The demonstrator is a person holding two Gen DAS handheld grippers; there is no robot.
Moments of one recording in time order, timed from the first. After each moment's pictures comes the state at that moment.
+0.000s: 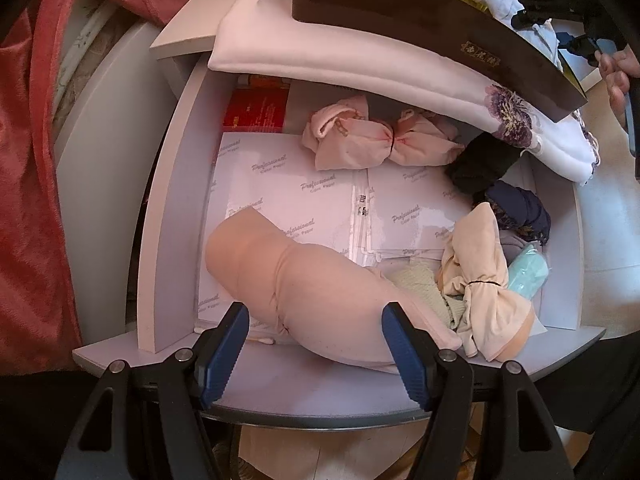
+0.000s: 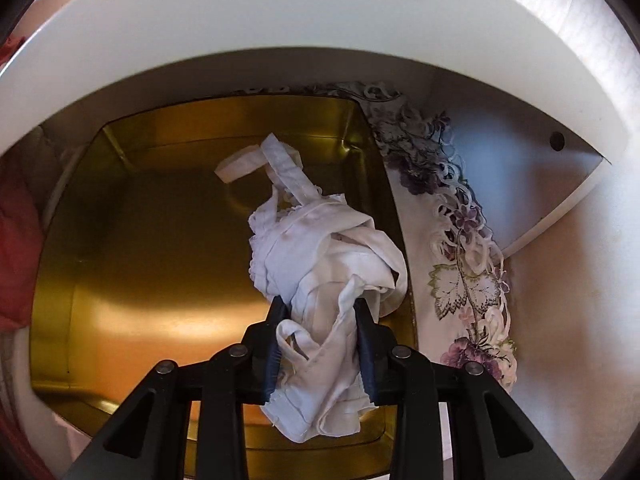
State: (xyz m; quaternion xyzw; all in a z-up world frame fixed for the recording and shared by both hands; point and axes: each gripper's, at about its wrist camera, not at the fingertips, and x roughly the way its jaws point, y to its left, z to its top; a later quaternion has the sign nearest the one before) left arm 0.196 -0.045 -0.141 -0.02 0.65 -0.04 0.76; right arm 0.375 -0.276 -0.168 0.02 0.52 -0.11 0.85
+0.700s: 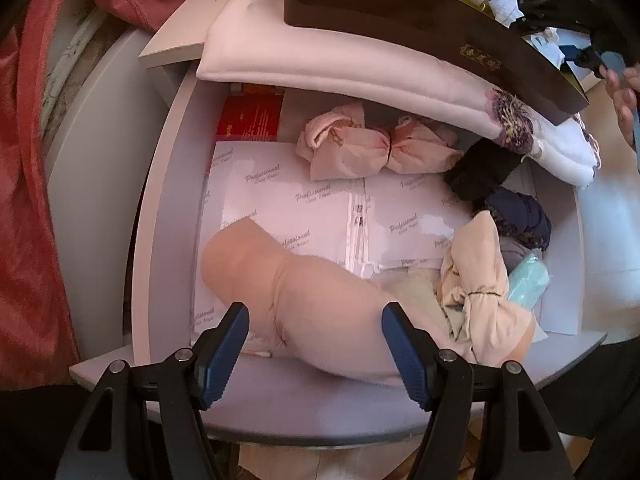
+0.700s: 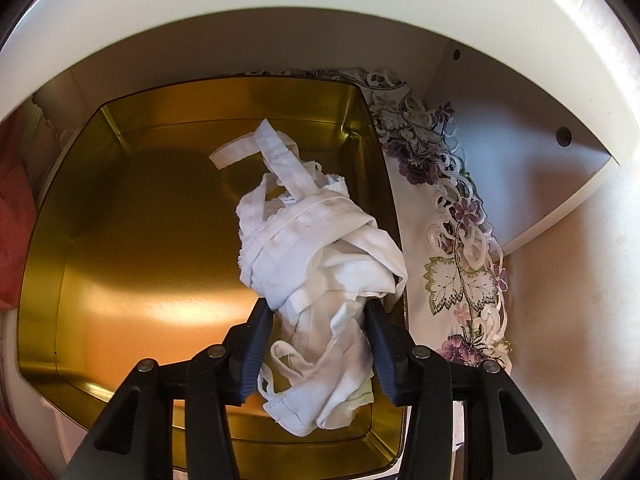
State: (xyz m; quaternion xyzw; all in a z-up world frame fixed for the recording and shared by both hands) left arm 0.206 -0.048 -0.143 -0.02 0.64 -0.05 0.76; right arm 0.372 -0.280 -0.174 0.01 0.54 -0.10 0.84
